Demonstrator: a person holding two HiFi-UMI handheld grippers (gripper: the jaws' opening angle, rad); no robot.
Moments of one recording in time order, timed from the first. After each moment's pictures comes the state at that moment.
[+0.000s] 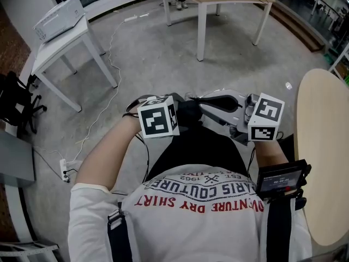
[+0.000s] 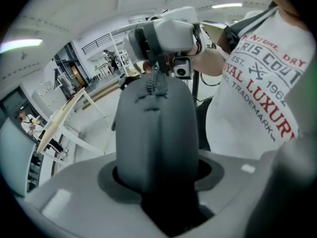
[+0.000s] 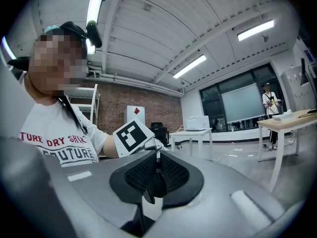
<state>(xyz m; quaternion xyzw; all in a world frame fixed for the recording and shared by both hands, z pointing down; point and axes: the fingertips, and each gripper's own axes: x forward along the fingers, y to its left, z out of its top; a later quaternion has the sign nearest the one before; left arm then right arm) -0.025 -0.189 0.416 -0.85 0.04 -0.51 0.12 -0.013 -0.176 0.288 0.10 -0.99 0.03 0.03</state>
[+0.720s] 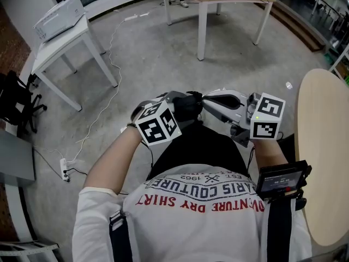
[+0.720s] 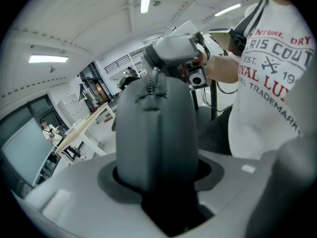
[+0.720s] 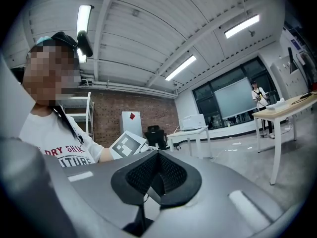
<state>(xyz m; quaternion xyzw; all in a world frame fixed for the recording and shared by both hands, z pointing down) -0.015 -0.215 0.406 -0.89 0.15 -0.41 0.17 -0.007 -0.187 0.289 0.12 -0.99 0.08 0.01</state>
